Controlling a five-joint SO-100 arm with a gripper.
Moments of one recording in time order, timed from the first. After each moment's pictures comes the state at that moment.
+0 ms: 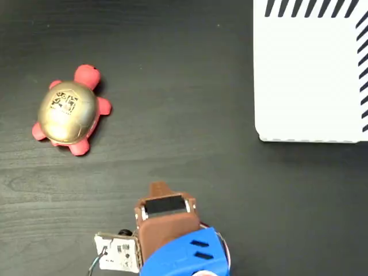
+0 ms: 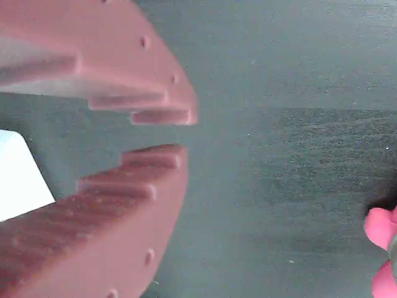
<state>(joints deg) -5.9 186.0 168.0 71.9 2.8</state>
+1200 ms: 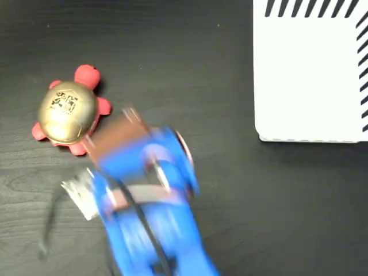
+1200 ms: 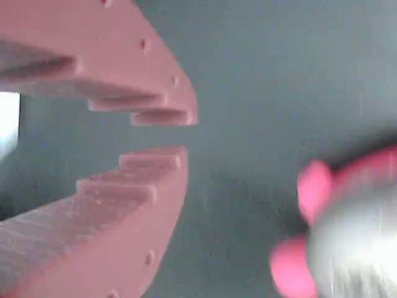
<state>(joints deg) -12.4 119.1 122.1 64.5 -23.2</state>
